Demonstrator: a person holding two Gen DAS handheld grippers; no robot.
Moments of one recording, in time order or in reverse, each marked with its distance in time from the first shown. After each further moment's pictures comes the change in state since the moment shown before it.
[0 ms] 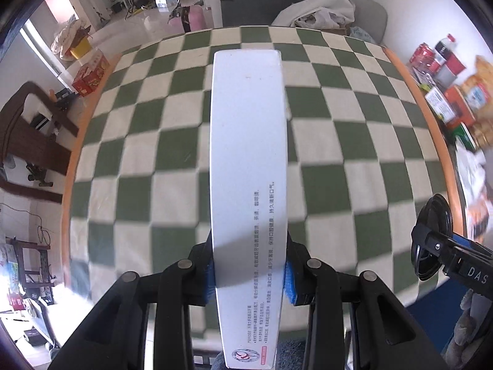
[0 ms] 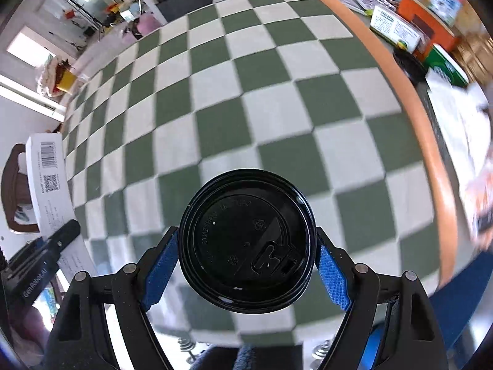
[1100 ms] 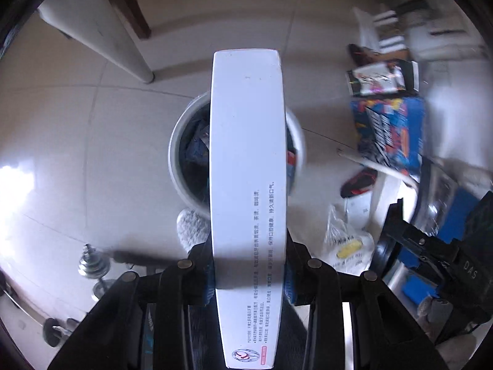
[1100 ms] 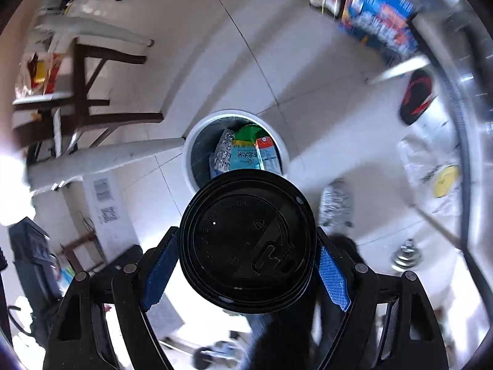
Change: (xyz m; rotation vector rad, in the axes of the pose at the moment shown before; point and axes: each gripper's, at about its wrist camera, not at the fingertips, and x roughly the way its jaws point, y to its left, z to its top) left arm 0.333 0.129 -0.326 -0.287 0.506 -0.242; right arm 0.299 0.002 -0.386 0.252 0.407 0.141
